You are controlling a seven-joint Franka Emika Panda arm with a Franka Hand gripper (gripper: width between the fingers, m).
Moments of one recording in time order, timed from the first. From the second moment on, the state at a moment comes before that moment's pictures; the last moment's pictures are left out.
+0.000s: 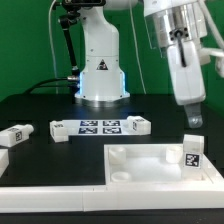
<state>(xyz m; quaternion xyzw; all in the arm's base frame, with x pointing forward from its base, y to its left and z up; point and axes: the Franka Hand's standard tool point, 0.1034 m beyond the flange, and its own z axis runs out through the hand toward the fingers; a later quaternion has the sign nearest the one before) 0.606 0.120 0.122 -0.62 0.78 0.06 0.11</state>
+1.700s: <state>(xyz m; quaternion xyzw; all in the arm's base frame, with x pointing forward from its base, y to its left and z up) 0.485 0.129 0.080 -0.97 0.23 0.00 0.10</state>
